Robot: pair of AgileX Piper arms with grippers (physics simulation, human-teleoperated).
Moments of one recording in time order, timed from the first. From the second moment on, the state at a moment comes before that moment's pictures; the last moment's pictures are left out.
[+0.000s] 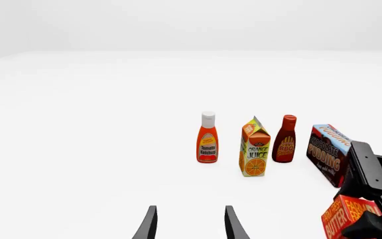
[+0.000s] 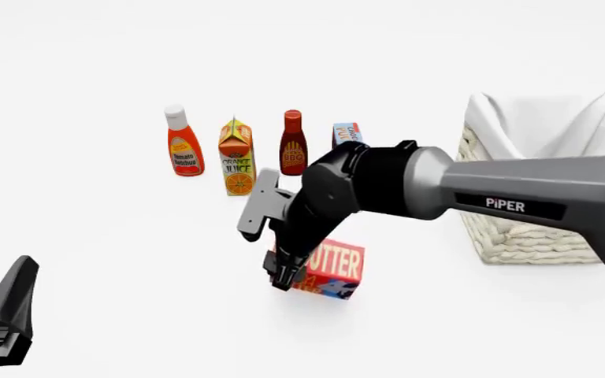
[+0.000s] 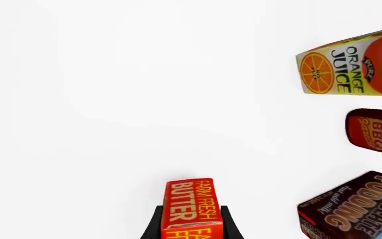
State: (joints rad) left arm 0.00 0.01 0.00 0.00 0.00; right arm 0.82 1.88 -1.33 0.66 -0.53
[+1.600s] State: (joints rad) left arm 0.00 0.01 0.00 0.00 0.00; right arm 0.83 1.75 -1.57 0.59 -0.52
